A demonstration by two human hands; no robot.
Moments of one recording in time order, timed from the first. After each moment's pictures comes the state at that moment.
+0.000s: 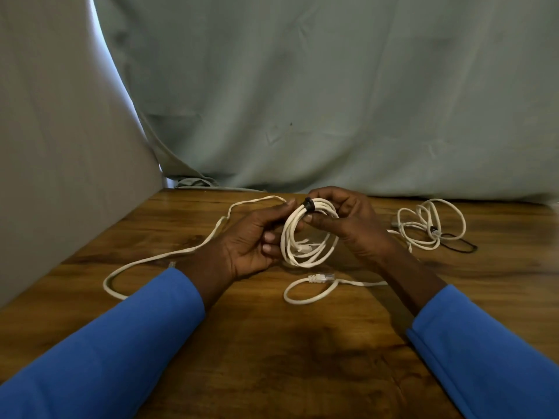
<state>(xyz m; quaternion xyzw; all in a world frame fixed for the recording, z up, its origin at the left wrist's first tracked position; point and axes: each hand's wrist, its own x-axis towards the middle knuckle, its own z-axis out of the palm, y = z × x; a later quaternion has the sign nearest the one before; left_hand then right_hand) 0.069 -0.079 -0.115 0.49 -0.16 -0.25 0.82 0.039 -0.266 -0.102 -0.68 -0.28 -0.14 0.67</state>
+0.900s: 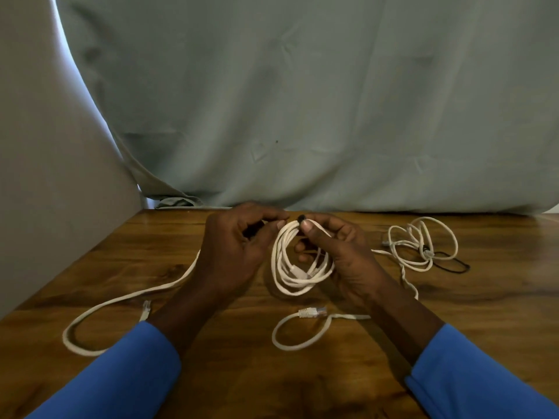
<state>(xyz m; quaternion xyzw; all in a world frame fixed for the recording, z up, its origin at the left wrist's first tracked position) 0.072 -0.073 -0.102 0.72 -0.35 0.36 0.49 0.043 -0.256 -0.105 -0.56 -0.13 -0.09 0.81</state>
